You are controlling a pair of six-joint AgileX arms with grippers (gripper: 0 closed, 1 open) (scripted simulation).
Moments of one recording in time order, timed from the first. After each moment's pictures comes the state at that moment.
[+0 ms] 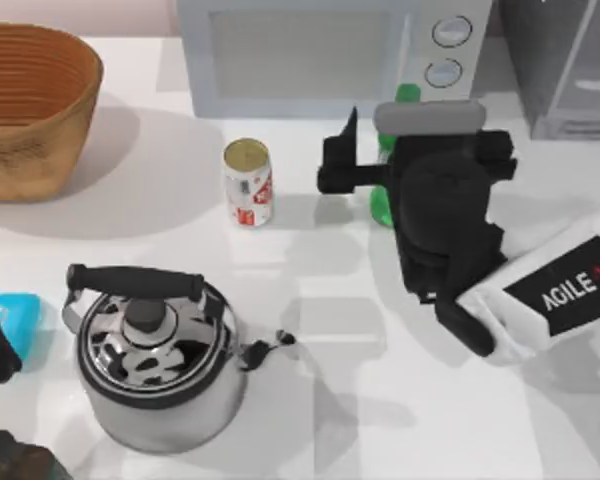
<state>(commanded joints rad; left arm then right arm) 0.00 0.00 0.00 0.00 0.00 0.00 0.66 2.11 0.90 1.12 0.63 0.07</state>
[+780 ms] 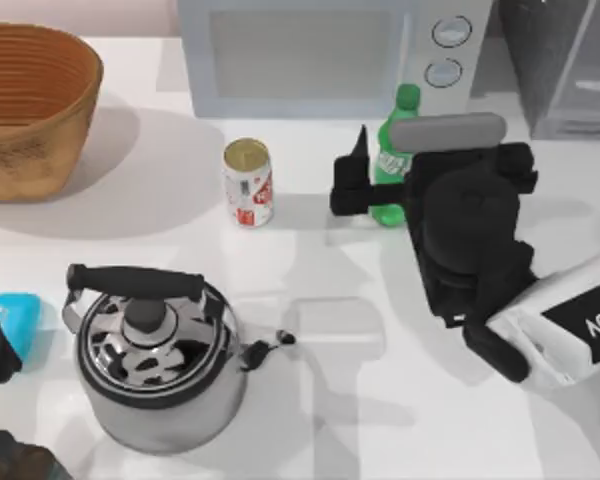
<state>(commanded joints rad) 0.00 0.00 0.00 0.00 0.00 0.00 0.67 1.98 0.77 1.08 0.61 0.07</state>
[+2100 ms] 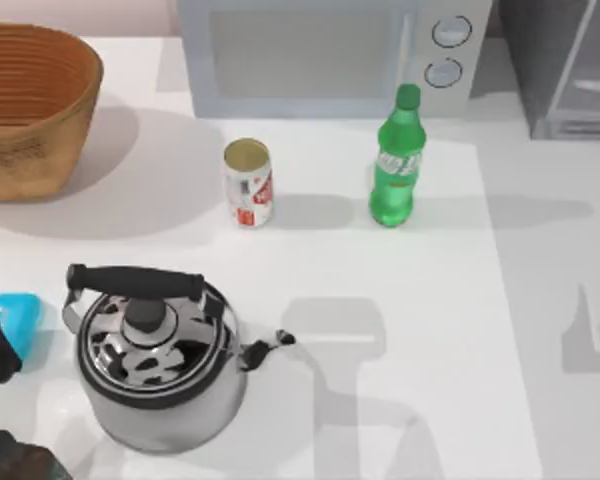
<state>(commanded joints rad) 0.00 0.00 0.00 0.00 0.00 0.00 0.04 0.10 0.03 0.06 0.03 0.01</state>
